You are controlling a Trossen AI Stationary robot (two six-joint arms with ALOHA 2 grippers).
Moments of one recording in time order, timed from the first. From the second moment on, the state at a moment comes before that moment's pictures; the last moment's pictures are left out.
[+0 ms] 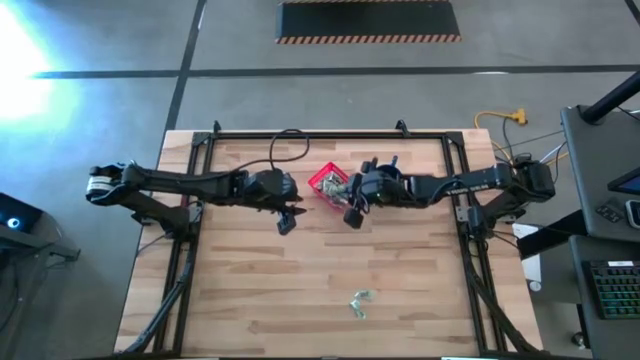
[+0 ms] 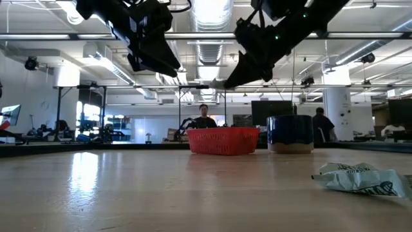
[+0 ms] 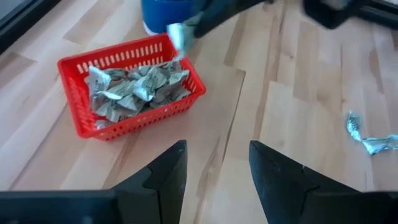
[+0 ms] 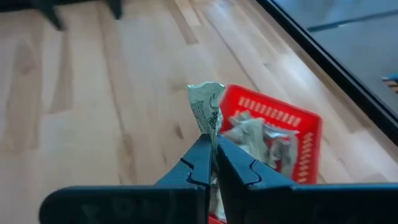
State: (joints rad) left arm 0.06 1.28 0.92 -0.30 -0.08 -0.28; right arm -0.07 1.51 0.90 -0.01 0.24 0.16
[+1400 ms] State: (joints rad) left arm 0.06 1.29 0.91 -0.19 -0.08 -0.28; right arm -0.24 1.64 0.88 0.04 0.15 0.32
